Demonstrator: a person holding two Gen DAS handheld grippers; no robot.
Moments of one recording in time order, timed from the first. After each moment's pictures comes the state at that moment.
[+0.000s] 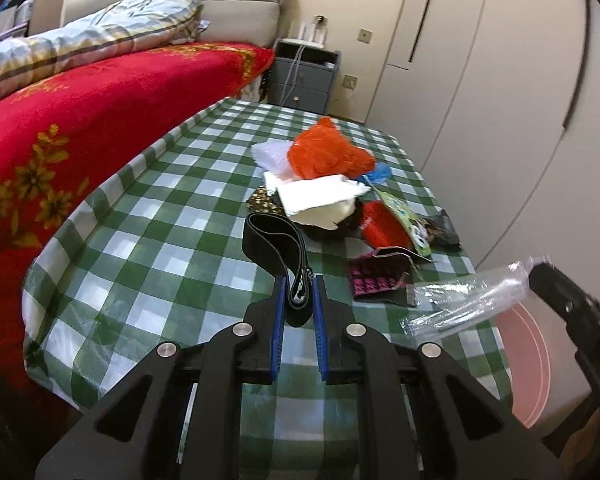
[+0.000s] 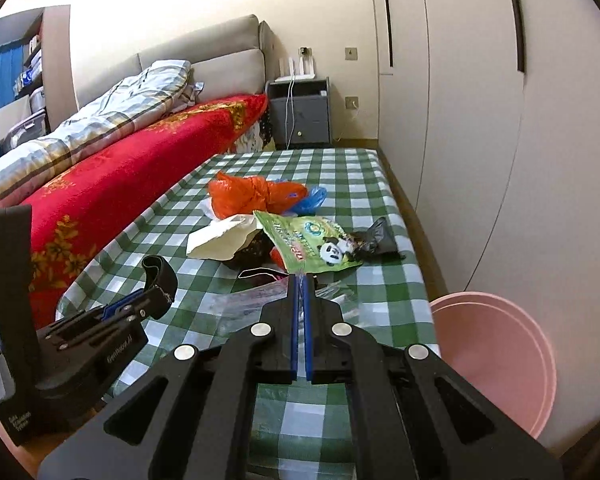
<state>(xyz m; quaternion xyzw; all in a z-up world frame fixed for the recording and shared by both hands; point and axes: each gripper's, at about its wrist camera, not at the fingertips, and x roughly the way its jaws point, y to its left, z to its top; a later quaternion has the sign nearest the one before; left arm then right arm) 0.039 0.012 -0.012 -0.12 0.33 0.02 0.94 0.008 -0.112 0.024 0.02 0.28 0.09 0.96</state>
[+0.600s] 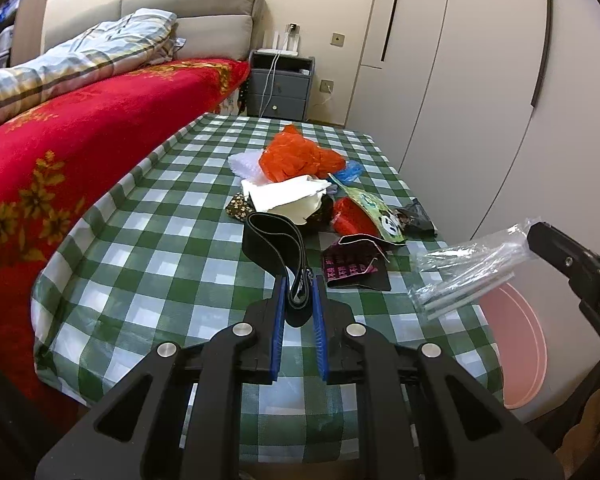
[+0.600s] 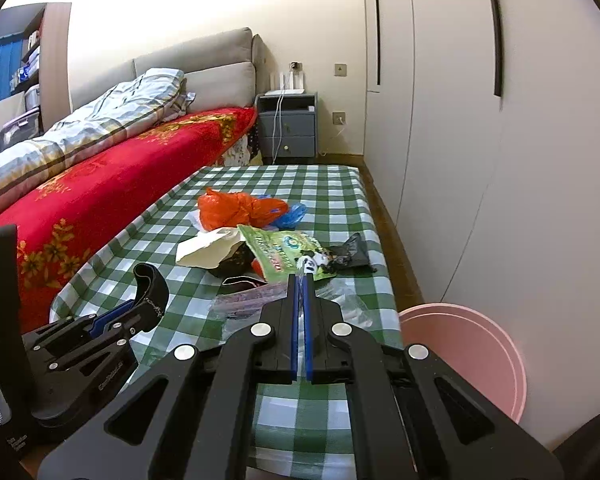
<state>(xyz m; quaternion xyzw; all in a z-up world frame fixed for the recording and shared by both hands) 0.017 -0.008 -0.001 -0.09 0.32 0.00 0.94 -0.012 -0.128 0.040 0.00 0.26 0.06 0.96</state>
